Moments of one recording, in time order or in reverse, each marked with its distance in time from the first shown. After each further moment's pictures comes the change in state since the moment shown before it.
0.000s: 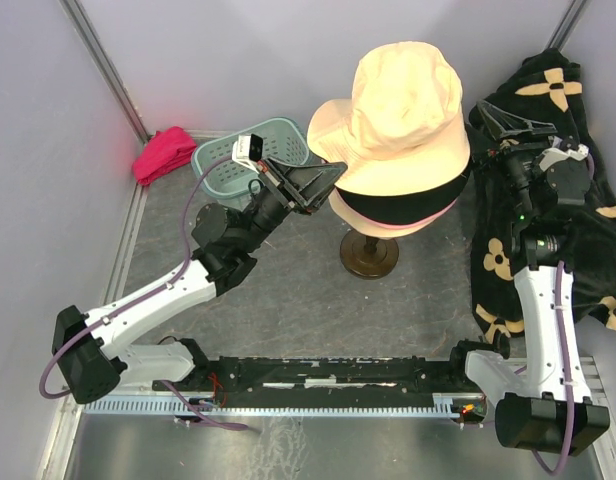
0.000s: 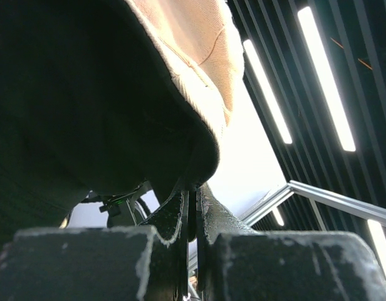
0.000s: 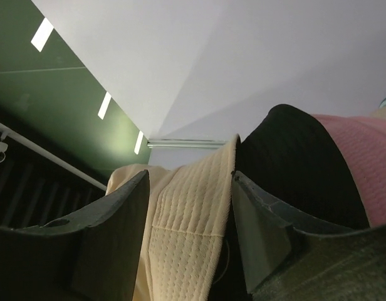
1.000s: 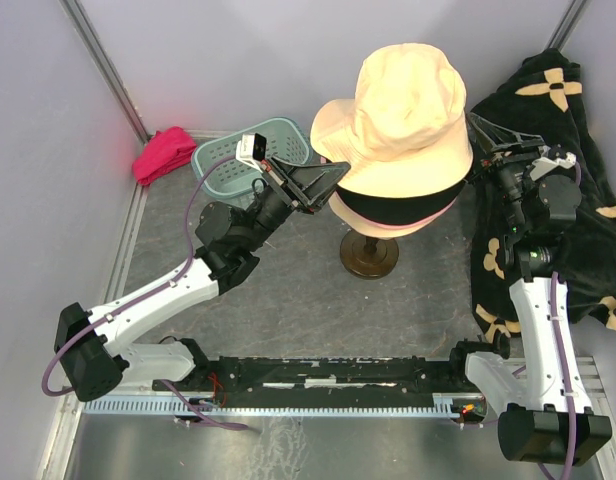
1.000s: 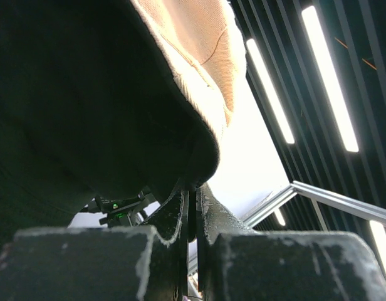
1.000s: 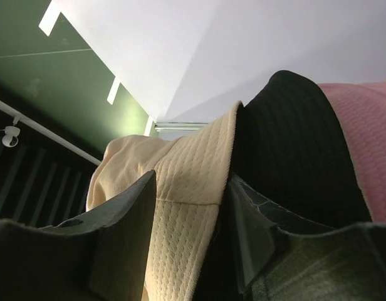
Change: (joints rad) left arm 0.000 0.025 0.008 0.003 0.006 0.000; right arm 0.056 -0.062 -0.088 0.058 -0.013 0.034
